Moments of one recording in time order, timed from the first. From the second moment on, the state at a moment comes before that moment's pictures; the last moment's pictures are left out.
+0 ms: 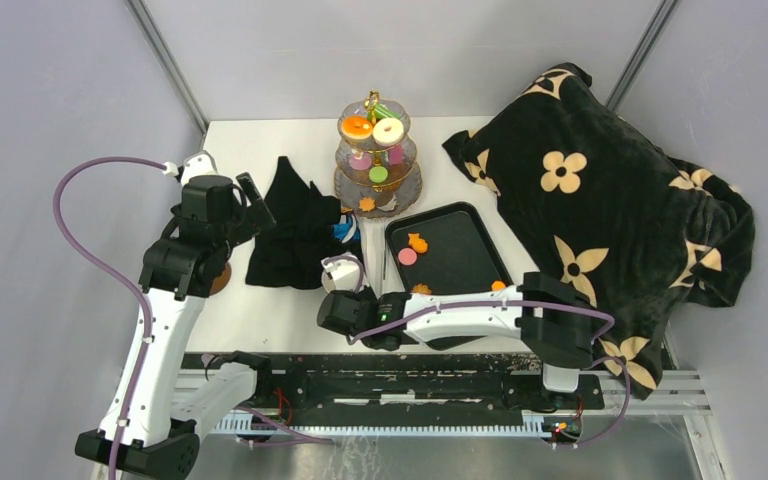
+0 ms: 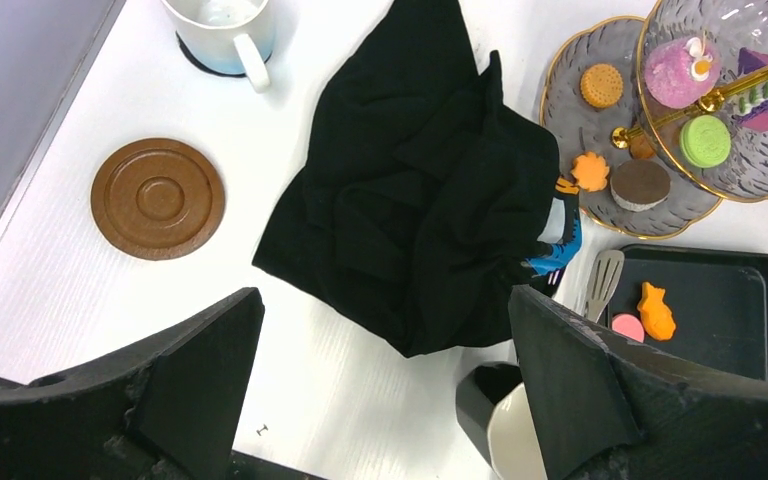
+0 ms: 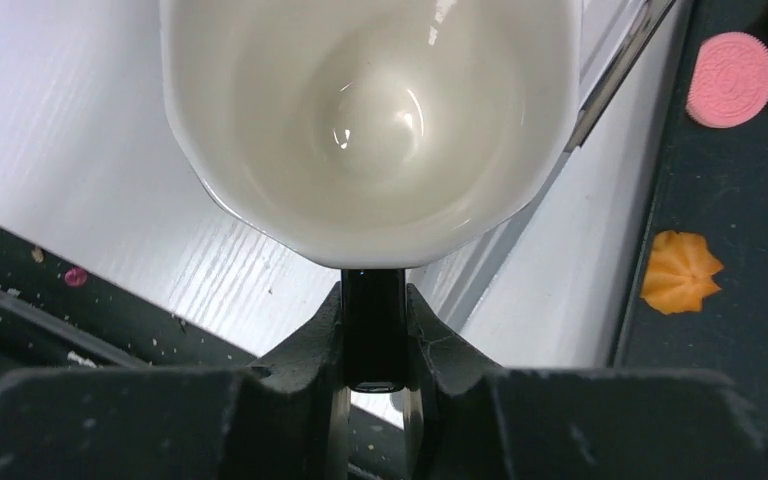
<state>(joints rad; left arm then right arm) -0.22 0.92 1.25 -0.96 -0.39 -0.49 1.38 1.81 1.29 -0.47 0.62 0.68</state>
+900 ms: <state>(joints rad) -0.23 0.88 1.23 -1.11 -0.24 -0.50 1.30 1.35 1.23 -0.54 0.73 0.67</state>
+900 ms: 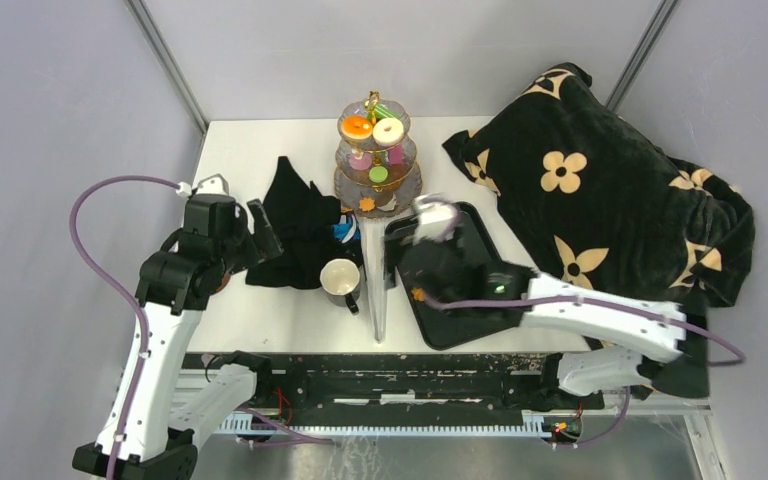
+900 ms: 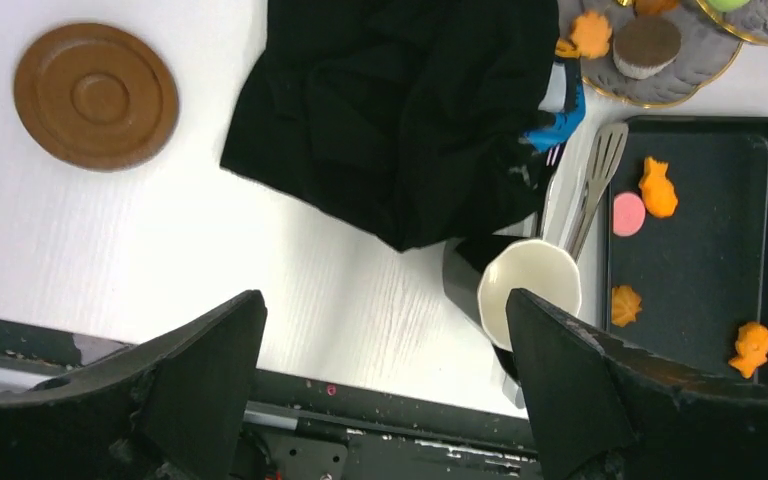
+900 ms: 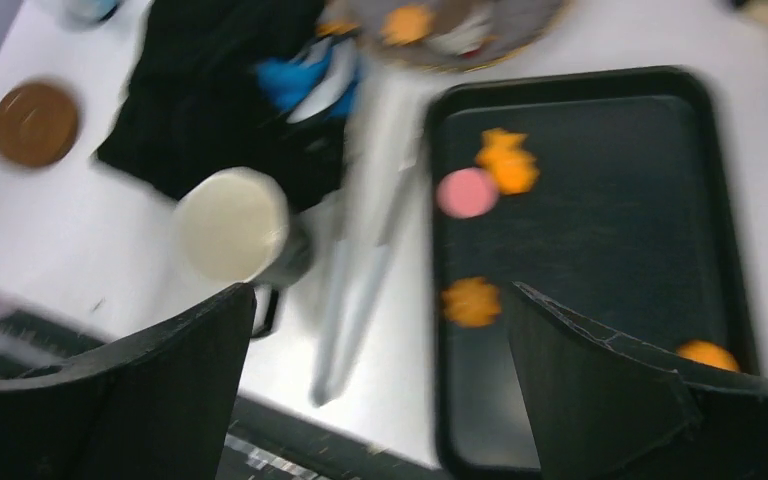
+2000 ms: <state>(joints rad) -1.05 1.17 1.05 -1.10 -0.49 -1.22 0.92 1.00 1.07 -0.83 0.79 0.58</state>
